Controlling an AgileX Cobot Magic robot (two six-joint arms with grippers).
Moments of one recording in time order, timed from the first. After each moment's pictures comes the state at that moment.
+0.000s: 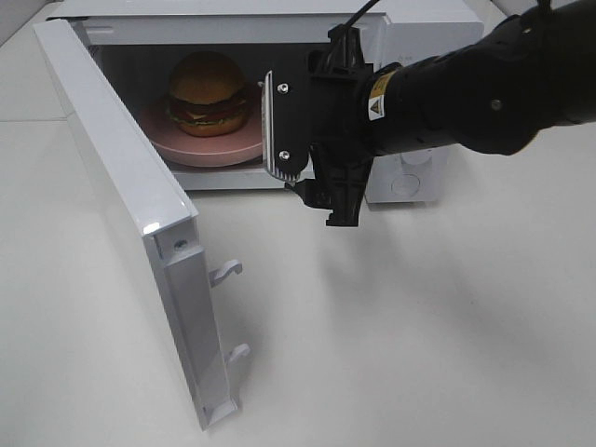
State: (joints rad) left arm 0.04 -0.01 -0.50 -0.01 1.04 0.11; right arm 0.63 1.70 -0.96 -0.13 -0.09 -0.96
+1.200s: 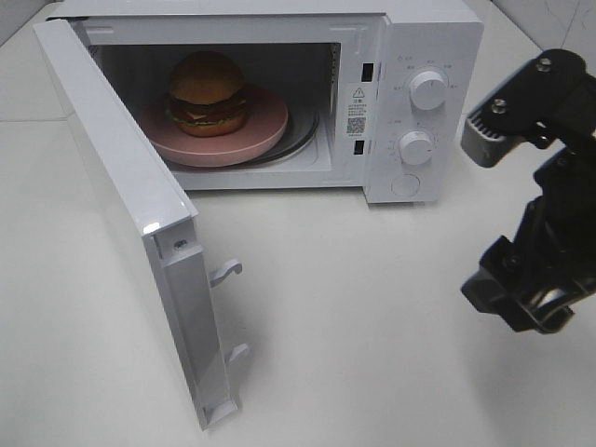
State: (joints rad) left arm 0.04 -0.01 -0.50 -0.01 1.04 0.11; right arm 0.63 1.10 -0.71 -0.15 0.74 0.02
